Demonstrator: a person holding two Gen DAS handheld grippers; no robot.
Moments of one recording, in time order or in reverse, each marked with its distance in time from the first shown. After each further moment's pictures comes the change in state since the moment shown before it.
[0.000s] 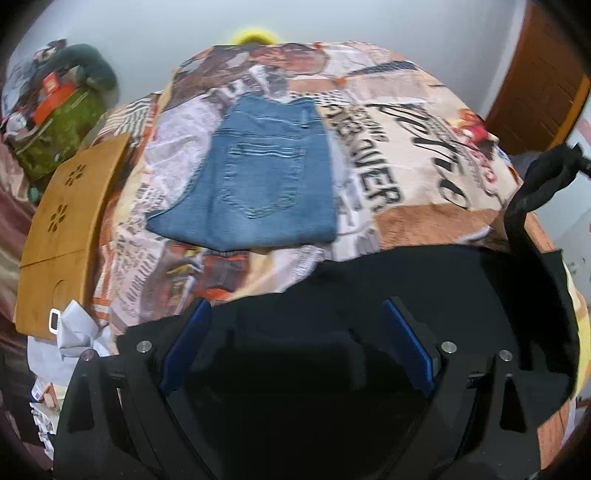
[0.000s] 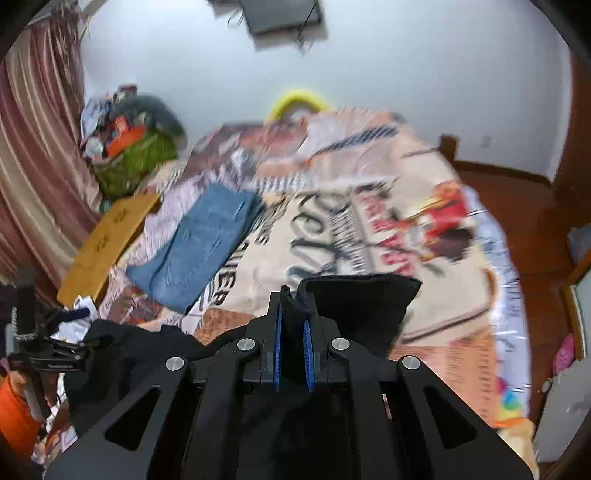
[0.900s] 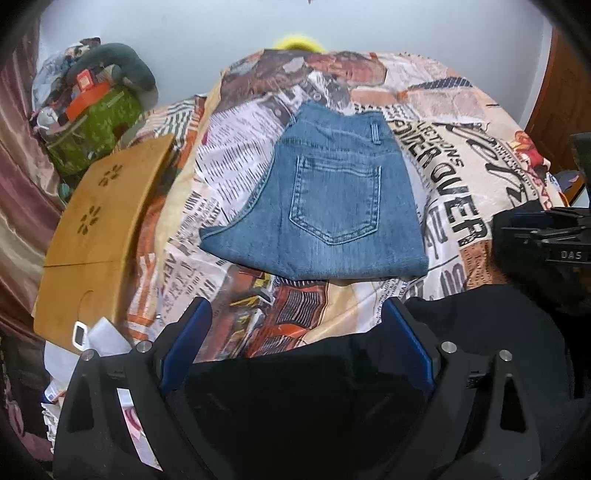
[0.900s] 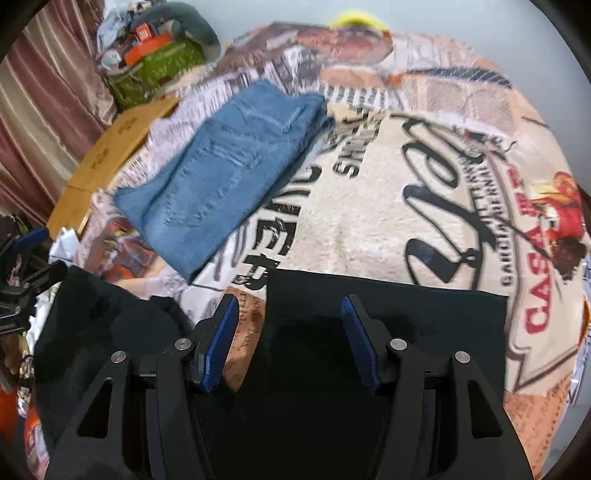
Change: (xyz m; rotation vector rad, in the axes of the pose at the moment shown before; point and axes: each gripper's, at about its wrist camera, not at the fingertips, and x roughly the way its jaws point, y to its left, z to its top) left arm 0.037 0.067 0.018 -0.073 -0.048 0.148; right arm 0.182 0.071 -0.010 -0.181 0.347 0.080
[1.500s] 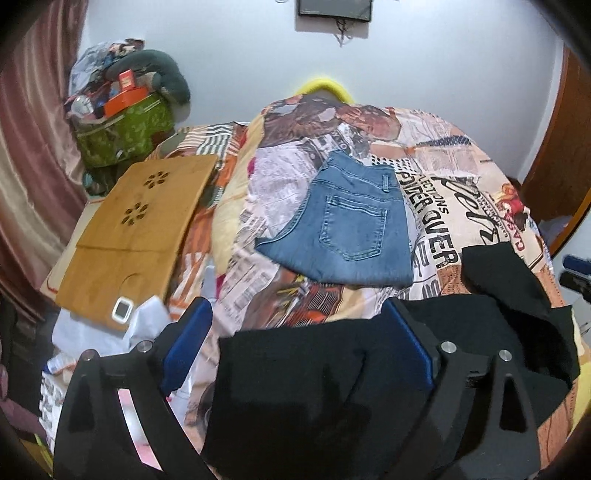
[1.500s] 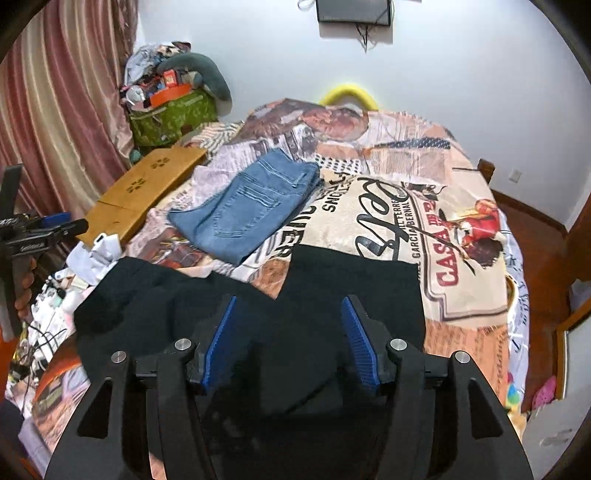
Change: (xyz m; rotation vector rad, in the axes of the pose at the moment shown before) left arm -0.107 0.043 -0.025 -0.109 -0.135 0.002; right arm -0.145 0.033 -0.078 -0.043 -0.253 -0.070
